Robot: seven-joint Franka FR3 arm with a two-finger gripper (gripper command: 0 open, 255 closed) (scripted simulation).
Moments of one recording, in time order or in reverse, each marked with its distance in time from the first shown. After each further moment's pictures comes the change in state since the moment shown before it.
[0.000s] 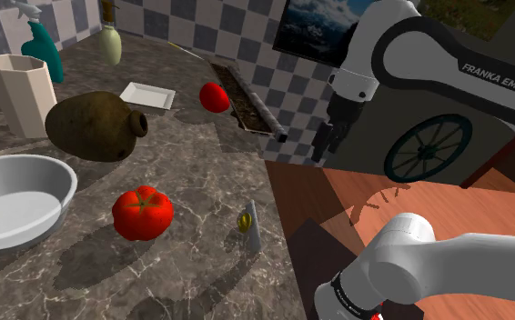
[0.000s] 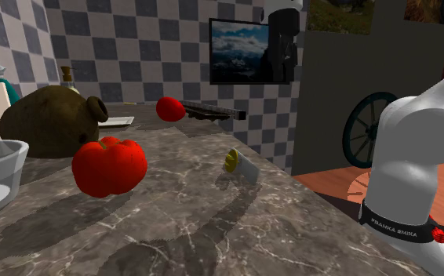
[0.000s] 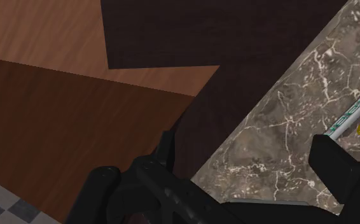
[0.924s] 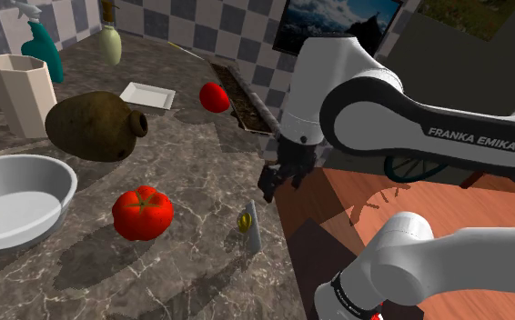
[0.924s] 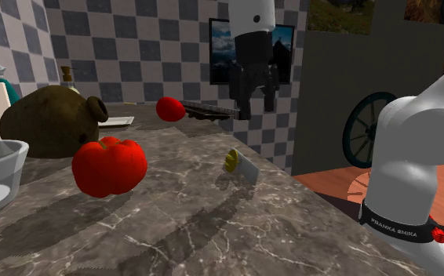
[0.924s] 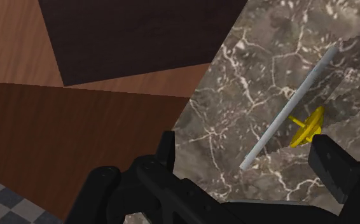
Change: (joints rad) arm 0.051 0.077 0.337 -0.106 0.165 0.194 0.404
